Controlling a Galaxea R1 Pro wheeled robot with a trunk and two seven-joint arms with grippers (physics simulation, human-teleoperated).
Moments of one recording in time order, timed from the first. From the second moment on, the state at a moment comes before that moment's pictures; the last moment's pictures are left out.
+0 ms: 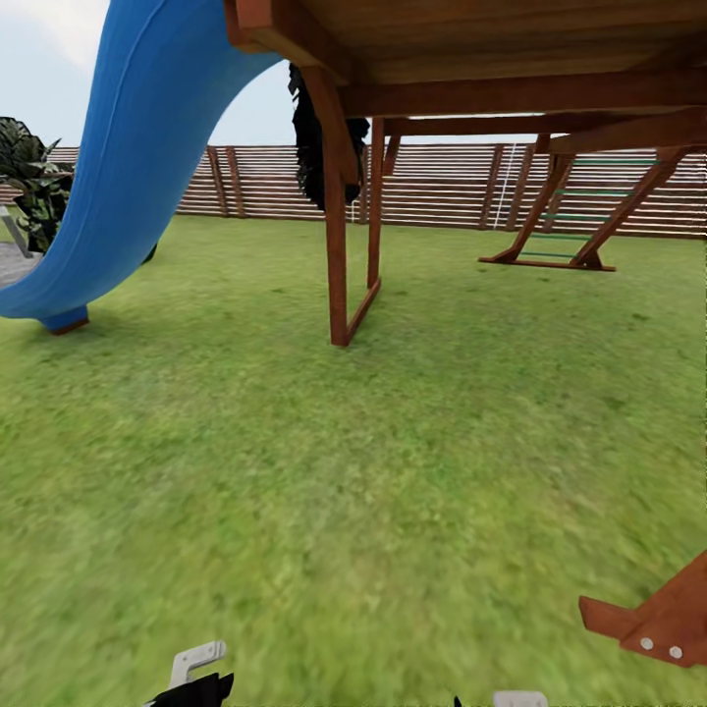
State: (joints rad) left arm -0.31 0.02 0.26 -0.48 0.03 0.17 -0.09; right arm -0.14 0.01 0.00 -0.53 -0.01 -0.25 -0.01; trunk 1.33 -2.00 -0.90
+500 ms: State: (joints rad) left arm -0.31 0.02 0.26 -0.48 0.03 0.17 -0.09; right arm -0.14 0.01 0.00 -0.53 -0.02 -0.25 -0.01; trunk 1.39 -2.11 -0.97
